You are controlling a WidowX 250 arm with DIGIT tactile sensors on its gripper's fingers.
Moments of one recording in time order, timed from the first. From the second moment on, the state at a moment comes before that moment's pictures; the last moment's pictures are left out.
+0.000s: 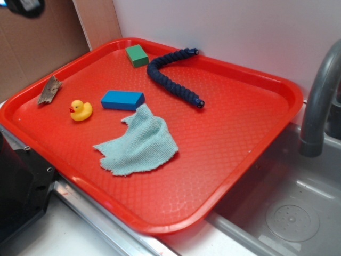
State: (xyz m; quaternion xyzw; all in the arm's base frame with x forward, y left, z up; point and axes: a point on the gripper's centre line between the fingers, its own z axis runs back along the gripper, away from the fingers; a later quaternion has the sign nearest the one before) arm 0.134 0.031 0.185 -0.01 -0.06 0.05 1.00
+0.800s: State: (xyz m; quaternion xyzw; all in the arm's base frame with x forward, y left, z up) arm 0.153 0.068 0.066 -0.04 -0.08 0.01 1.00
